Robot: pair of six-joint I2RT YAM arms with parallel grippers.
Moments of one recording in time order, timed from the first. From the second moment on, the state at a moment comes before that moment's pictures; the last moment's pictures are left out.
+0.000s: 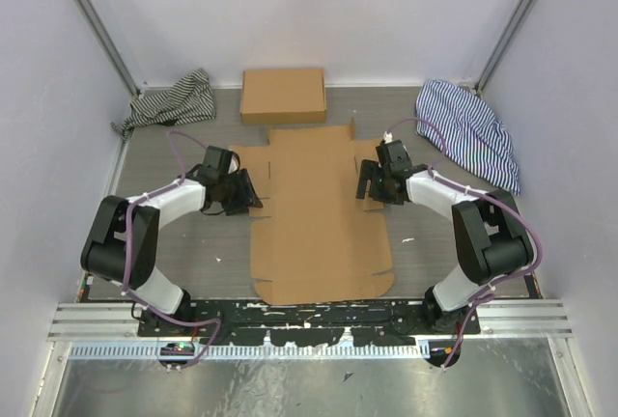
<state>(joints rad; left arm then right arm) -0.33 1.59 0.81 -0.23 0.21 -0.64 0.32 1.59 0.87 -0.28 0.02 0.45</state>
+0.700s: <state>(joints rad) -0.44 1.55 0.87 -0.34 0.14 -0.67 0.32 1.54 0.87 -0.28 0.04 0.43</state>
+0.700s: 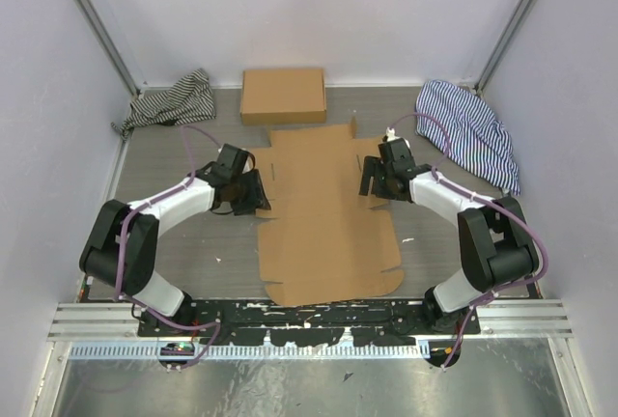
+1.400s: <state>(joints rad) -0.56 1.69 1.02 -0.29 0.20 -0.73 0.45 1.54 0.87 -0.28 0.01 0.45</state>
